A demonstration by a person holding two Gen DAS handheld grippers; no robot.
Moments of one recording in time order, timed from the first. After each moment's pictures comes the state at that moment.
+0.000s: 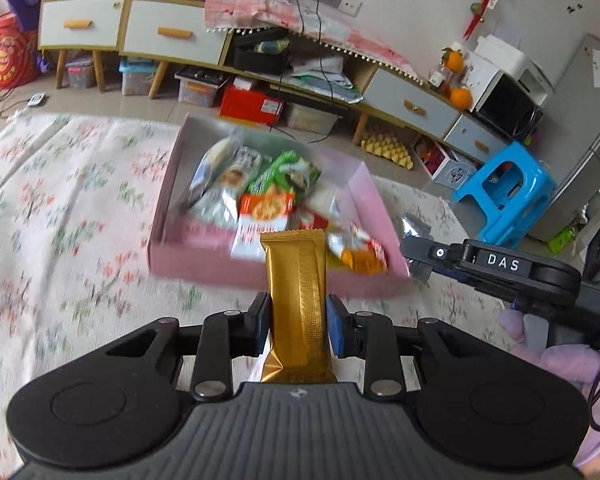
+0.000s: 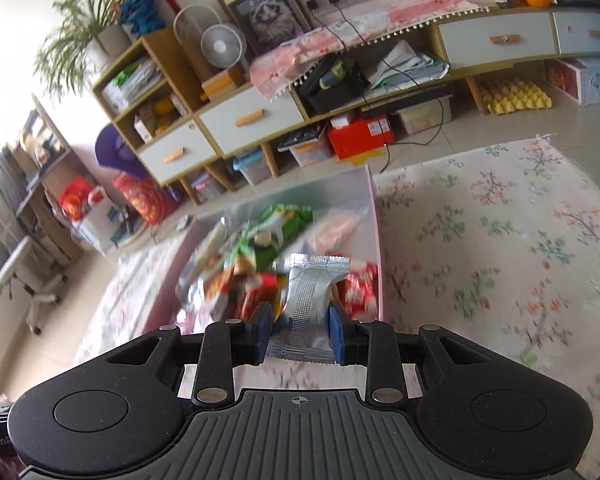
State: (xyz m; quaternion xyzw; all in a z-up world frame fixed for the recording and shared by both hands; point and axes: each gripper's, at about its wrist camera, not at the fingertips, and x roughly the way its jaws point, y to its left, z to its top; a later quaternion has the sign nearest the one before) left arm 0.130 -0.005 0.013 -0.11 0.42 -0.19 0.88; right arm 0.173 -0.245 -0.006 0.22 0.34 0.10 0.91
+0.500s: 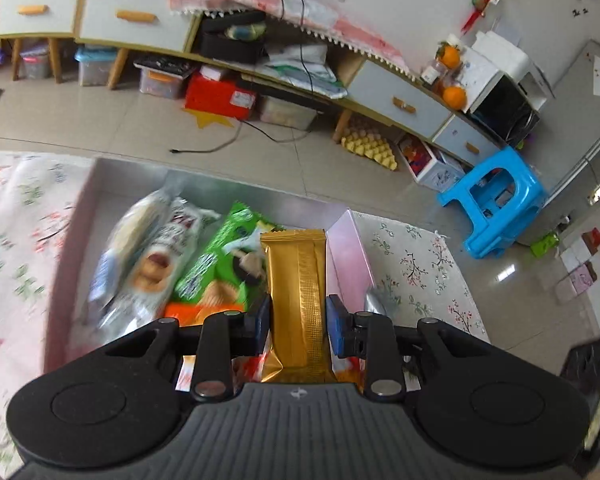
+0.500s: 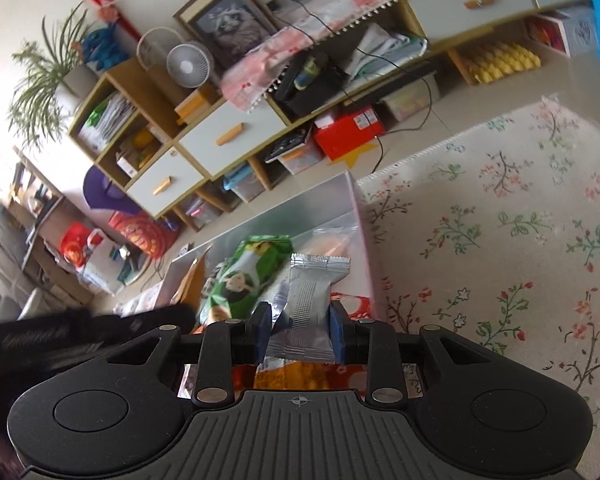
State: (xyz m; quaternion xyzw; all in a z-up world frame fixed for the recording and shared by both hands) left arm 0.240 -0.049 -0.005 -0.13 0.44 -0.23 0.86; right arm 0.216 -0.265 -0.040 0.30 0.34 0.09 0.89
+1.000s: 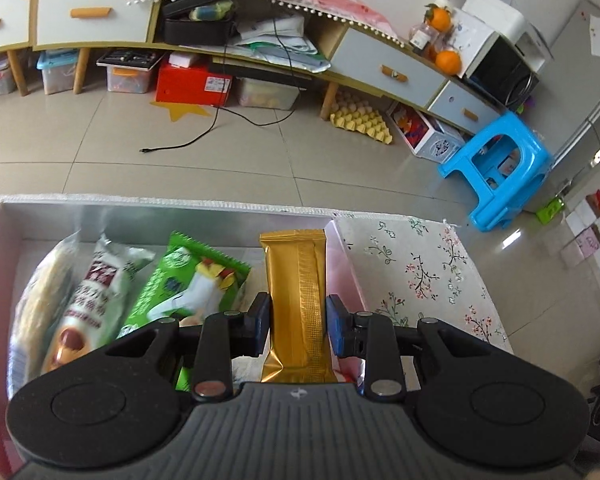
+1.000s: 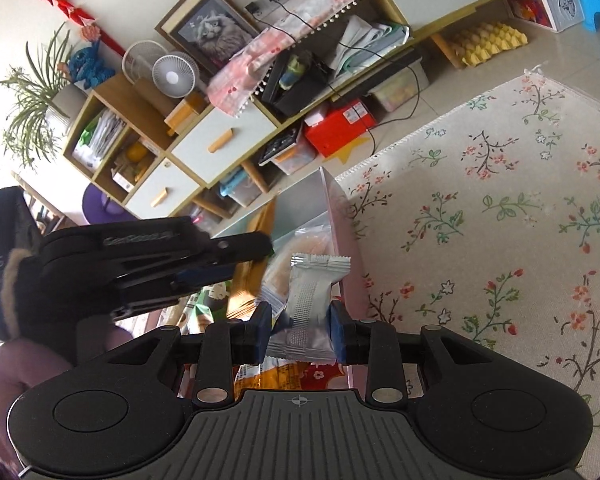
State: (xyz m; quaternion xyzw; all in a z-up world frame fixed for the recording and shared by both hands) left arm 0.278 -0.090 -0.019 -0.08 0.46 -0.25 0.85; right arm 0.219 -0.277 -0.051 0.33 0.34 0.08 0.88
